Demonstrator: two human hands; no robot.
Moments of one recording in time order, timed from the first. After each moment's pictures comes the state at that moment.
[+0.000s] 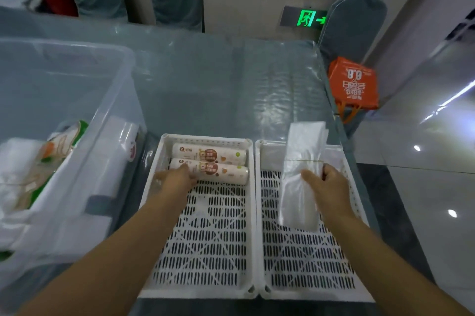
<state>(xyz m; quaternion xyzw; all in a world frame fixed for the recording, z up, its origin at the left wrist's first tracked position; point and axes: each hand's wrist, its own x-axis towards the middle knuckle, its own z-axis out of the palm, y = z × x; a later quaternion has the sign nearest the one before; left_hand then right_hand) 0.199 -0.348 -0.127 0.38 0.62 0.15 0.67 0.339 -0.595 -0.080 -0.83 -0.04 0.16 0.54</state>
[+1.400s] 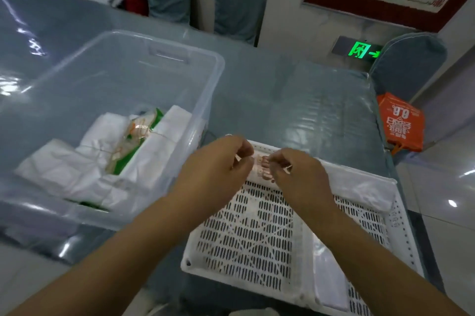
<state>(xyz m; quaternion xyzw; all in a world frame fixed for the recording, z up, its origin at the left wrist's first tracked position) 0.076 -0.351 0.028 0.87 0.30 0.17 0.35 0.216 -0.456 -0.003 -0.85 -0.42 0.07 0.32</state>
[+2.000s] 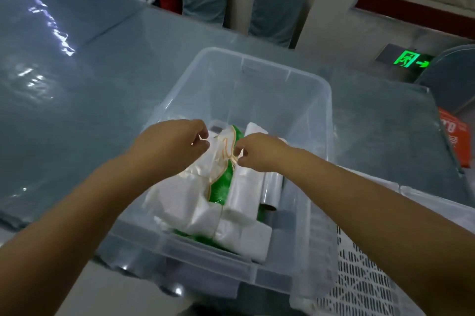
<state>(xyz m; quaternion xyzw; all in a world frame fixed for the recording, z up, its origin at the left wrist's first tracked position) -0.099 -0.070 0.028 0.92 0.35 0.05 0.17 0.082 -0.150 -0.007 -0.78 -0.58 0.23 -0.05</state>
